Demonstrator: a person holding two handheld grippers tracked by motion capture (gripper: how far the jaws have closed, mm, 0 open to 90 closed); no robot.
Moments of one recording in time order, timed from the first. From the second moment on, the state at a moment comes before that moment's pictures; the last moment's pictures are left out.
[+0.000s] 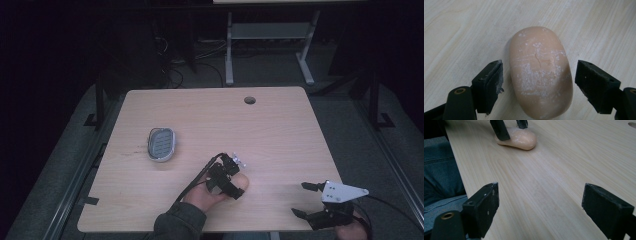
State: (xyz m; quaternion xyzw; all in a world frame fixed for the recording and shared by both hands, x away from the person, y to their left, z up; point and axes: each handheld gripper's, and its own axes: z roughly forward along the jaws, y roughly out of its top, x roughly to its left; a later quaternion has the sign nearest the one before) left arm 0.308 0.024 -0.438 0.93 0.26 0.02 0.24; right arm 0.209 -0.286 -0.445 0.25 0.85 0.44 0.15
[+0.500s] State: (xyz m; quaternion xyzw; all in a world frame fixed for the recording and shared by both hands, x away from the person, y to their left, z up) left arm 0.306 0.009 -0.445 0.94 0.26 0.04 0.20; right arm 0.209 -0.287 -0.444 0.25 0.85 0.44 0.15
